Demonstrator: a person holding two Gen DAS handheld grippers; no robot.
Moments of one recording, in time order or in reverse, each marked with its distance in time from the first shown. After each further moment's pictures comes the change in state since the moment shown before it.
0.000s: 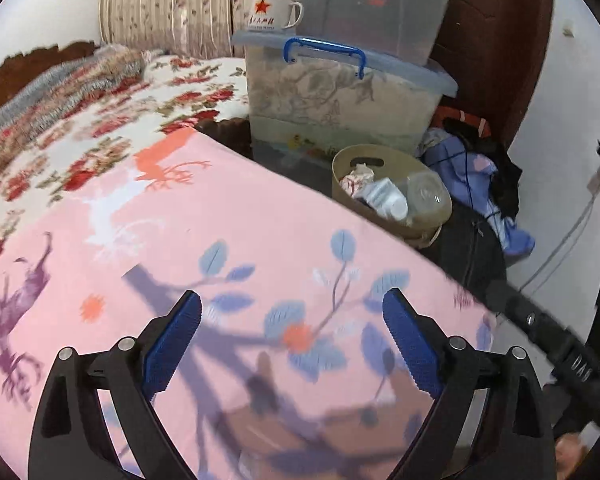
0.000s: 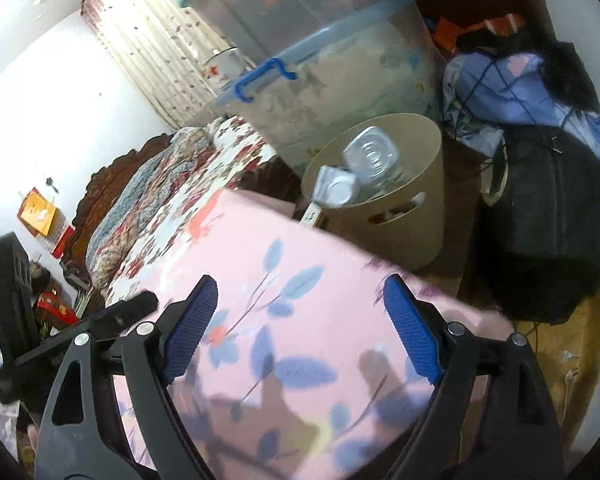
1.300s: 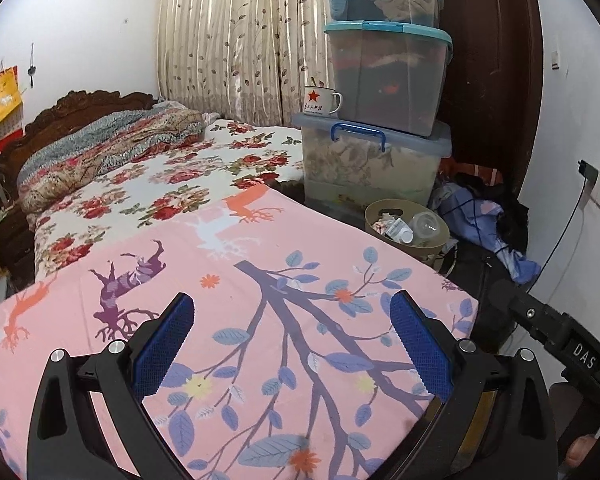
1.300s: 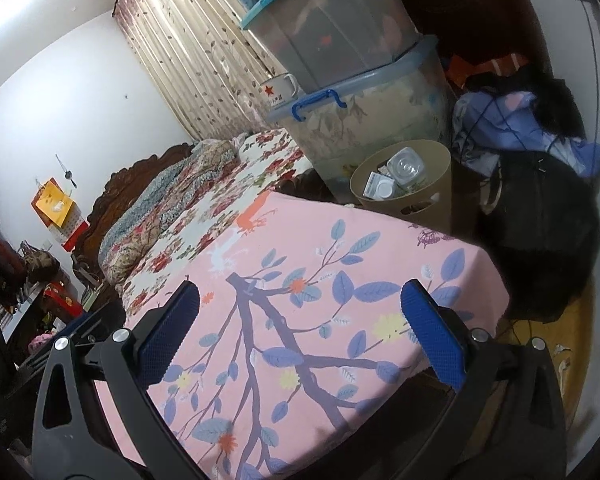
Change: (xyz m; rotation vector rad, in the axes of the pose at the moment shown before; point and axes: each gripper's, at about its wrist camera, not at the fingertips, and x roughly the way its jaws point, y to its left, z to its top) left arm -0.173 0.016 -0.078 -0.044 -0.251 0.150; right arm -0.109 0.078 -0.057 -0.053 -0.095 0.012
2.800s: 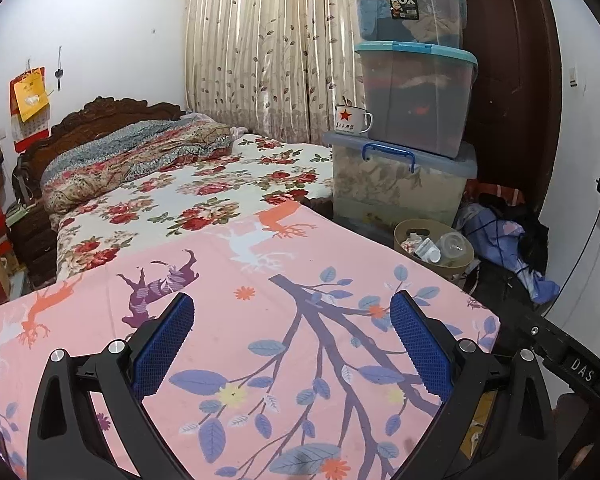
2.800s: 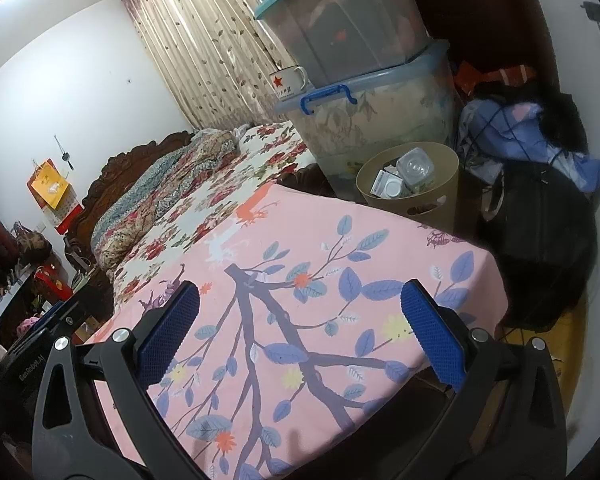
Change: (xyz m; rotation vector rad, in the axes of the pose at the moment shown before) left arm -0.011 0.025 -0.001 -0.040 -0.067 0.088; right arm 0.008 0.018 -0.005 -0.059 0.022 -0.020
